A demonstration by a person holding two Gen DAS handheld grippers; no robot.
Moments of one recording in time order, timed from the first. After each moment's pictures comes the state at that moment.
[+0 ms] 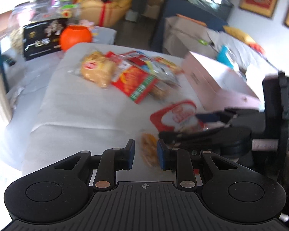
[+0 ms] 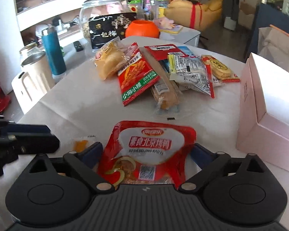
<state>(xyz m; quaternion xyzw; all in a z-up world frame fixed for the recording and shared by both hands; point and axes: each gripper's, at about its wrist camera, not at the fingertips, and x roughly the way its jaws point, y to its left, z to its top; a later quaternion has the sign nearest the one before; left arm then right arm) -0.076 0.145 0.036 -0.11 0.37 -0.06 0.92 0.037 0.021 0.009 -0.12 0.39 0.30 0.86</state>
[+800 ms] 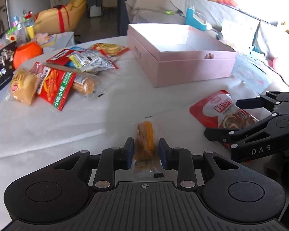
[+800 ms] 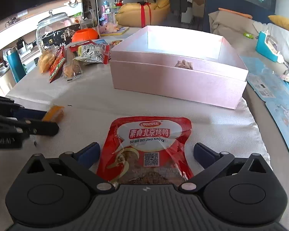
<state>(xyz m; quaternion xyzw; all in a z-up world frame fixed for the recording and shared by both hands) -0.035 0.030 0.012 0.02 0.40 -0.12 0.91 0.007 -0.140 -0.001 -0.06 0.39 0.18 0.90</state>
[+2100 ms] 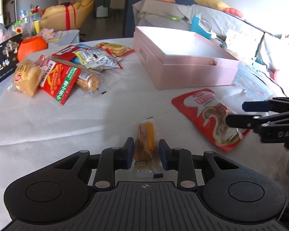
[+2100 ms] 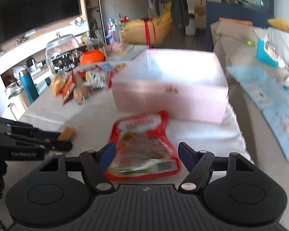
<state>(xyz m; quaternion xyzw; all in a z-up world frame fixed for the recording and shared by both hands) -0.042 0.033 0.012 -0.01 0.39 -0.10 0.92 -0.010 -0.178 0.025 -0.02 0.35 0.21 0.91</state>
